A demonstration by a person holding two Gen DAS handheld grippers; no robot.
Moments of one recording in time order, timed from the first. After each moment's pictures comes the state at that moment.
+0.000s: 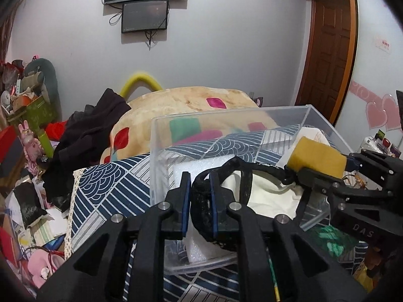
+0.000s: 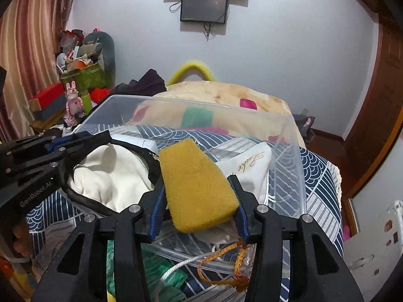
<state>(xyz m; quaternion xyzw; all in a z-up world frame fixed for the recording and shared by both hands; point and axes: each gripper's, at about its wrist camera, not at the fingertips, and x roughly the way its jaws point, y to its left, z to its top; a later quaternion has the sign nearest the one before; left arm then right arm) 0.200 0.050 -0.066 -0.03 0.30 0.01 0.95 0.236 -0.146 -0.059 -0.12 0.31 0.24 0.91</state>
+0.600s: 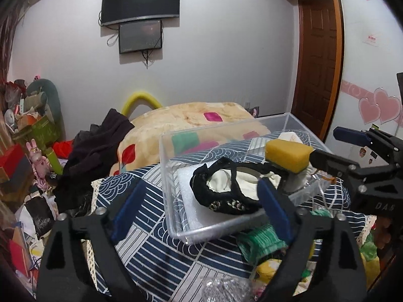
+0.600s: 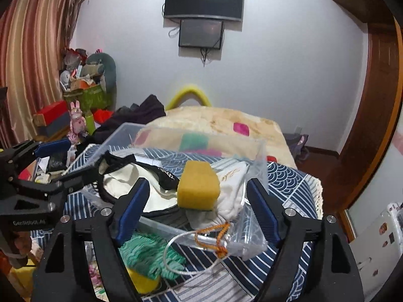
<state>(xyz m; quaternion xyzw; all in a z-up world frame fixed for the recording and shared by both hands) 0.152 0.043 -0.036 0.00 0.26 0.00 0.97 0.198 -0.175 -0.022 -0.10 0.24 0.24 0.93</state>
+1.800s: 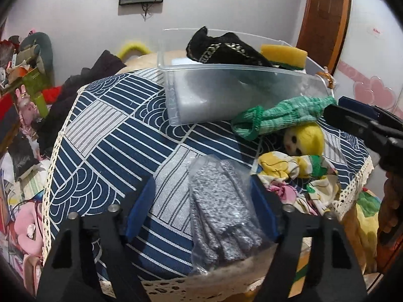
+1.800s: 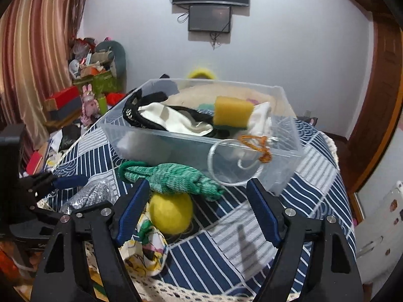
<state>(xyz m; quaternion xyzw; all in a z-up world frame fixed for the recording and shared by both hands) 0.095 0.044 -0.137 -0.06 0.36 -0.03 0.93 0.151 -0.171 -0.073 -0.10 0.28 0.26 0.92</state>
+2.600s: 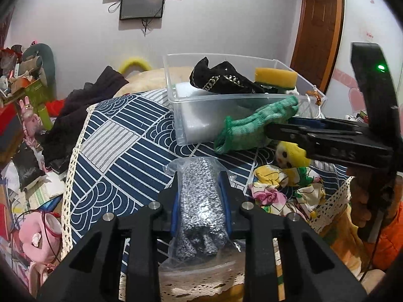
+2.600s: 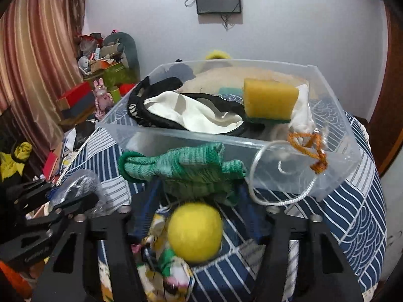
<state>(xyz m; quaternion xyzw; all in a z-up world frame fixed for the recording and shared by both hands) 0.071 0.044 -0.110 -0.05 0.33 -0.03 0.94 0.184 -0.132 -0.093 -0.07 0.34 0.30 0.89</state>
